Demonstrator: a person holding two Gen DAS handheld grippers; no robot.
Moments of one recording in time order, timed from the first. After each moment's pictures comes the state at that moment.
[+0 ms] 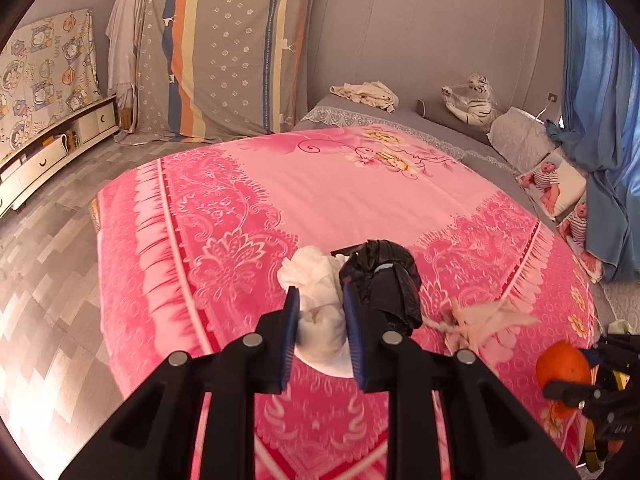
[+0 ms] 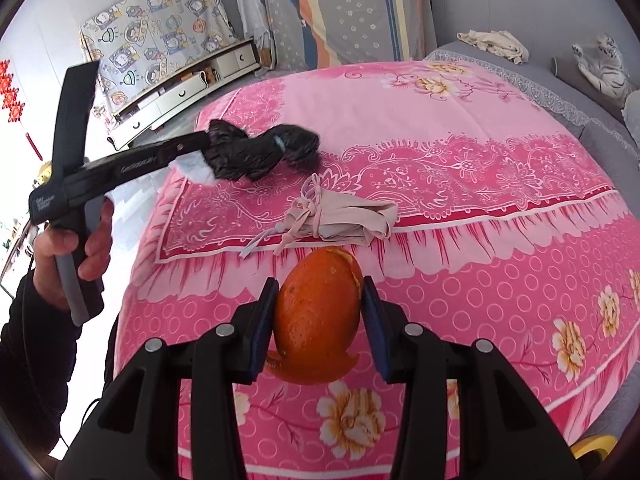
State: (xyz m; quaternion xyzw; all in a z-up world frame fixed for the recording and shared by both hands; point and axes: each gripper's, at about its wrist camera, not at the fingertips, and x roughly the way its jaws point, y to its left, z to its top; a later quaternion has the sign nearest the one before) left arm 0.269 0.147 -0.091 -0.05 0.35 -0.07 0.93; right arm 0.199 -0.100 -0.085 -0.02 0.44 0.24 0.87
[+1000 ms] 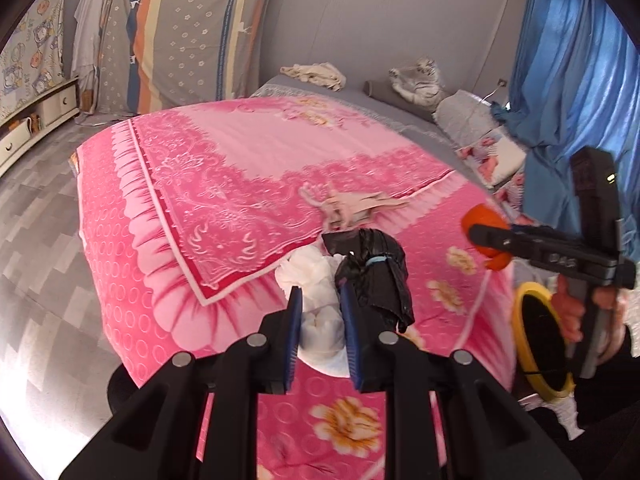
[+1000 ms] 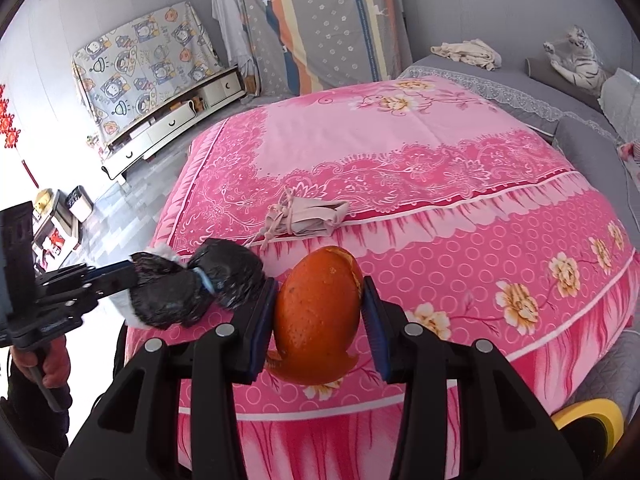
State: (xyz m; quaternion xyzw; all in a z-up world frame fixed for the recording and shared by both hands) left arm 0.121 0.114 -0.084 -0.08 0.37 -0.17 0.91; right arm 0.157 -0.149 -0.058 0.01 0.40 0.21 0.89
